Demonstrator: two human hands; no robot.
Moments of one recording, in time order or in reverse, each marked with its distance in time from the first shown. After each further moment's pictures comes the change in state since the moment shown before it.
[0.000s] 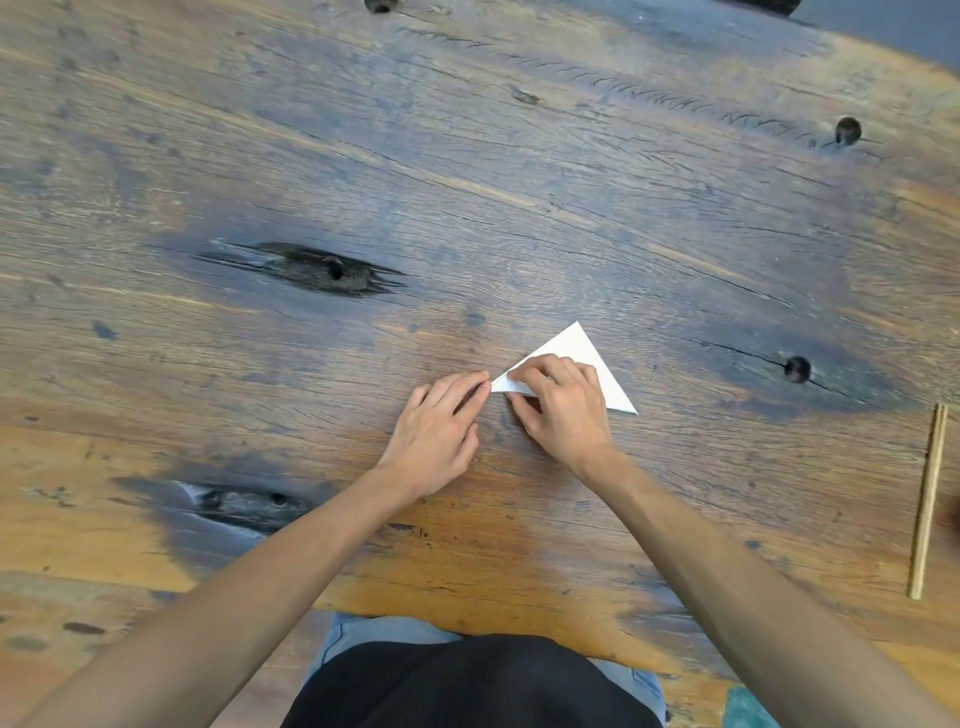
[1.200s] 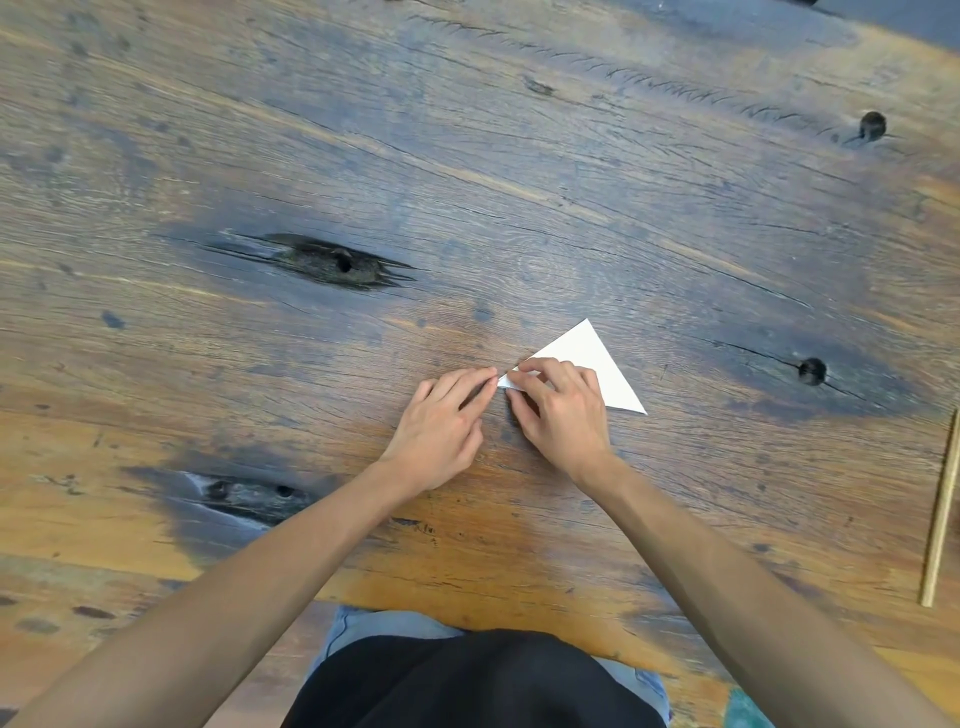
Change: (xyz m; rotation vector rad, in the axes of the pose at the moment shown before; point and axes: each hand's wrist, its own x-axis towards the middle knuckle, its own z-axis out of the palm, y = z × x) left_hand 0.000 -0.002 -0.003 -0.019 0.032 0.026; right_hand -0.007 -0.002 0.019 0.016 0.120 -0.065
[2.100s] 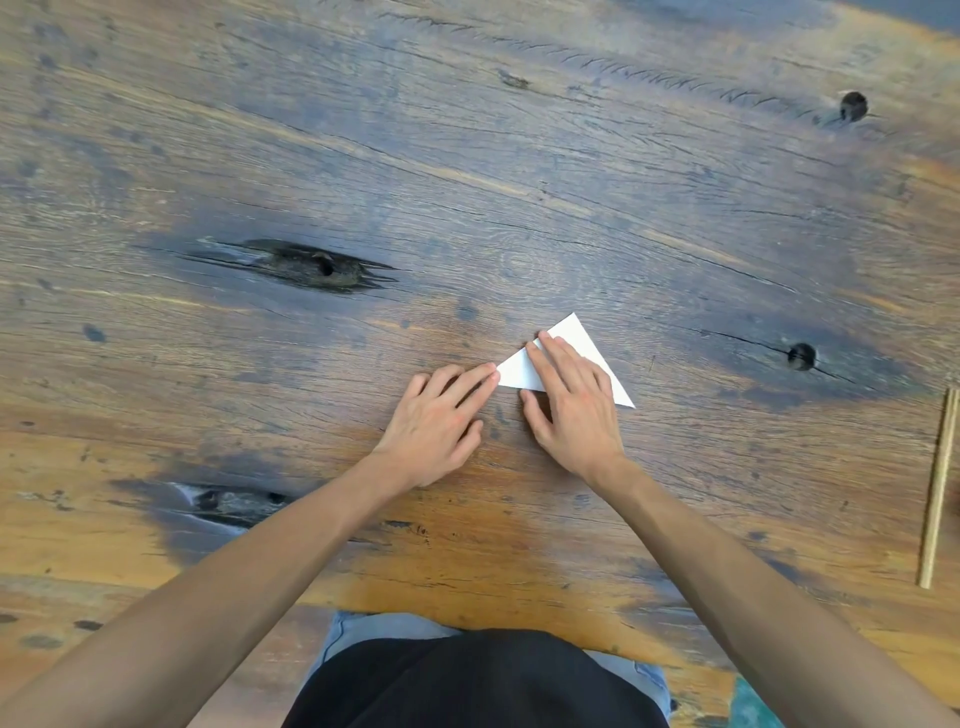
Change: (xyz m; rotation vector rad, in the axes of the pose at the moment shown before) left_hand 0.010 0.000 -0.002 0.168 -0.098 0.061; right_hand -0.014 0.022 -0.012 -0.040 -0.139 0.078
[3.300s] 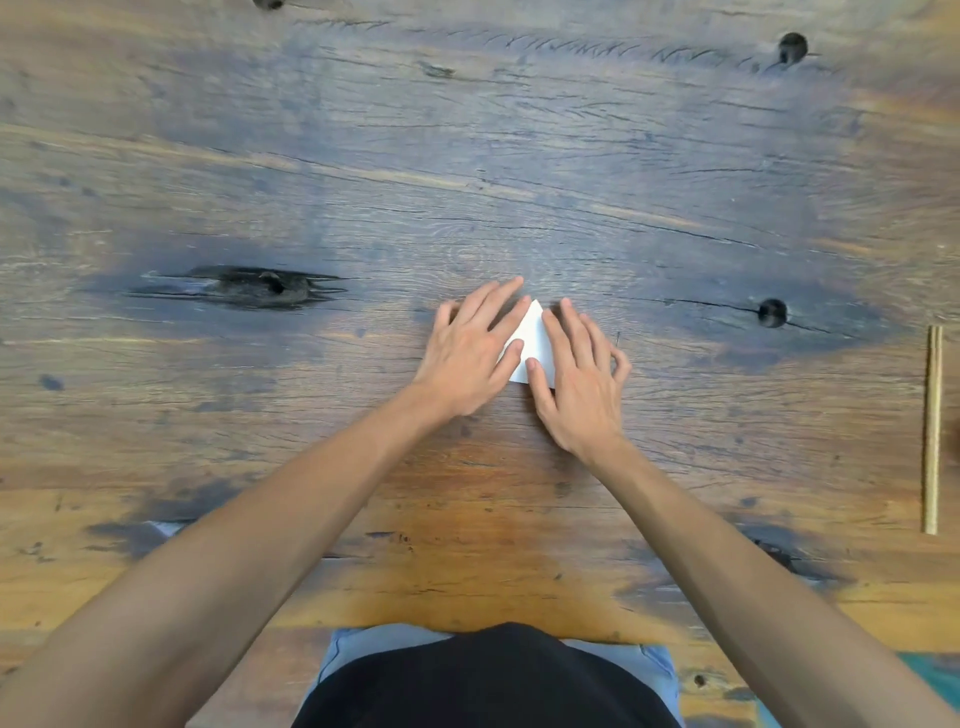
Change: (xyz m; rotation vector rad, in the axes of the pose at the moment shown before) left_hand 0.100 0.040 -0.038 -0.074 0.079 0.003; right_hand -0.008 0.027 -0.005 0.001 0.085 0.323
